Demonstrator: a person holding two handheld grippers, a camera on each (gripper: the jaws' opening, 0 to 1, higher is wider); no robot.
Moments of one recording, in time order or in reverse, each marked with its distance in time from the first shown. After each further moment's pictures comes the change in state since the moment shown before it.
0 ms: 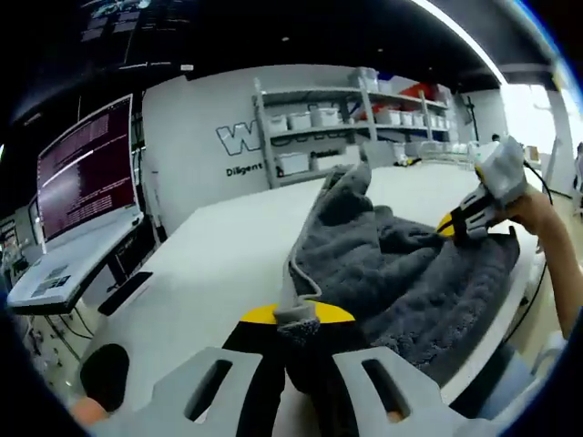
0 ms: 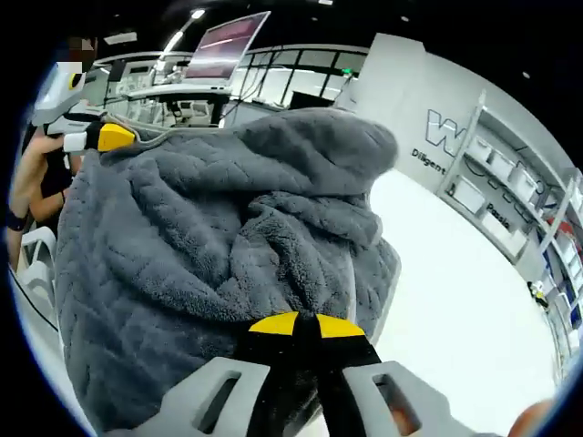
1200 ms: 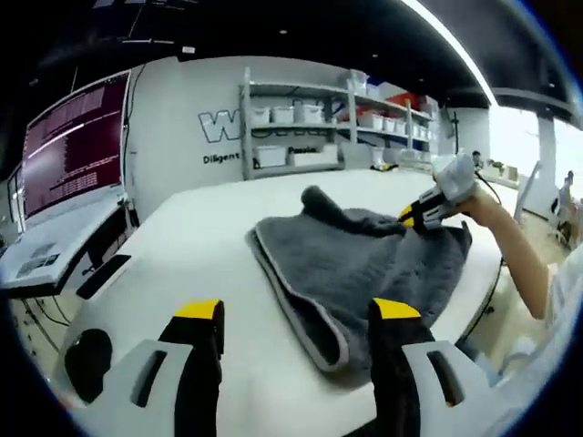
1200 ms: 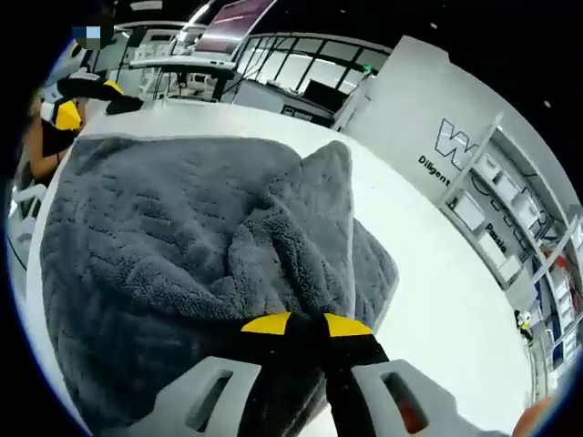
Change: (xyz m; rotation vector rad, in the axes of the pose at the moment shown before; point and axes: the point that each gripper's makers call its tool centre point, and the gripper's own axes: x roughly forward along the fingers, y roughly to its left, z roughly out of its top) left arm -0.027 -0.012 0.011 -0.069 -0.021 -0.188; right arm 0.024 -0.060 0.006 -0.095 -0.032 0.050
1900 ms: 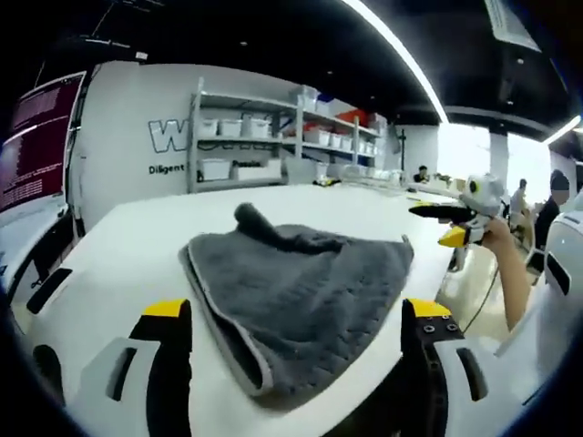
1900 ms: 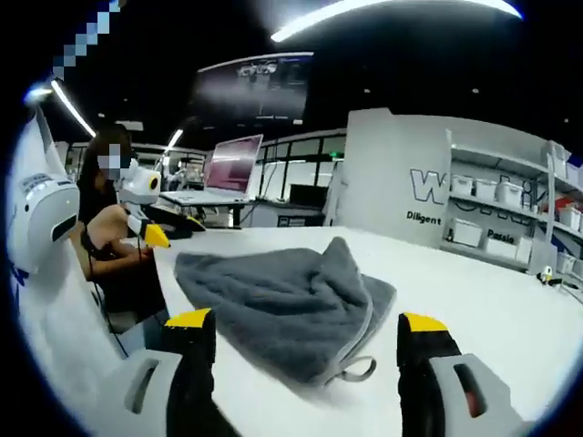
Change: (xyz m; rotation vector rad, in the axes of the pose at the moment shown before) left arm 0.010 -0.058 0.000 -0.022 -0.033 -0.278; right arm -0.167 0.070 -0.011 0.251 -0.431 0.088
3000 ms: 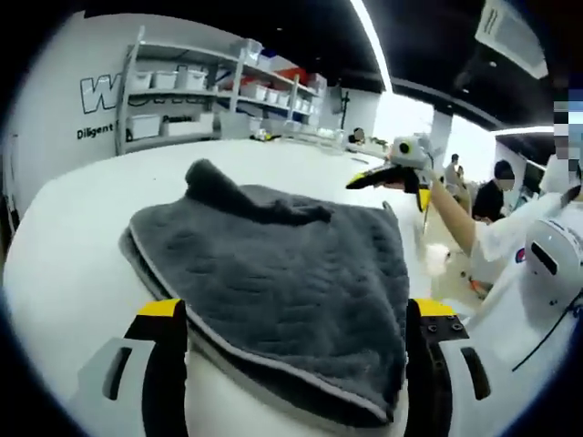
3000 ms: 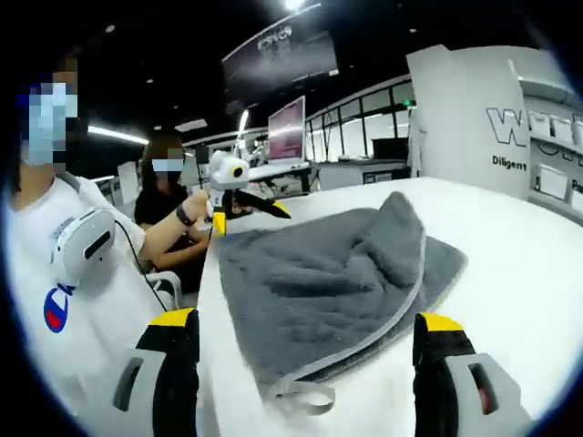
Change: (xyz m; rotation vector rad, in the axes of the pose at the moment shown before) left arm 0.073 0.042 -0.014 0.019 0.241 -0.367; right arm 0.062 -0.045 -0.021 0.156 0.209 0.476
